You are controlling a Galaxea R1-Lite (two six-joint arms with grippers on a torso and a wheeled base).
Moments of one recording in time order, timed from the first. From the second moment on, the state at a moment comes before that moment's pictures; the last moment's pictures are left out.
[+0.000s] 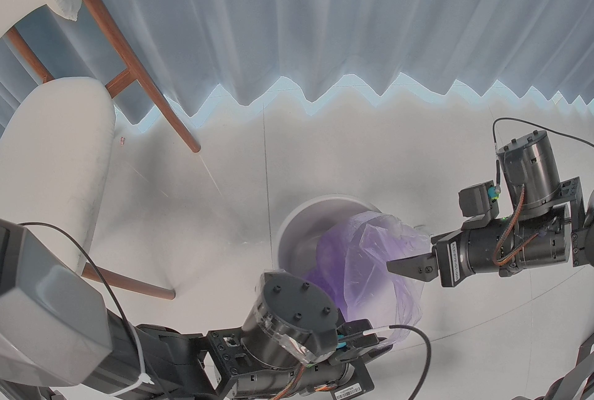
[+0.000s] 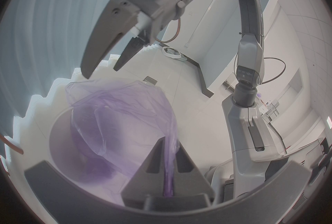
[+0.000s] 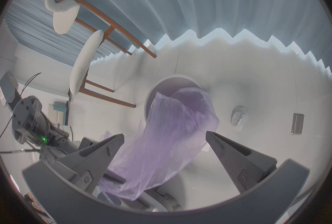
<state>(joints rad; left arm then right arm) -1.04 1.93 -0.69 -0.76 -0.15 0.24 0.63 1.53 -0.88 0.07 0.07 0.18</state>
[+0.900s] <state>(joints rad) -1.04 1.92 -0.69 -0.76 -0.15 0.23 0.56 1.68 -0.93 -0.03 -0.04 0.18</state>
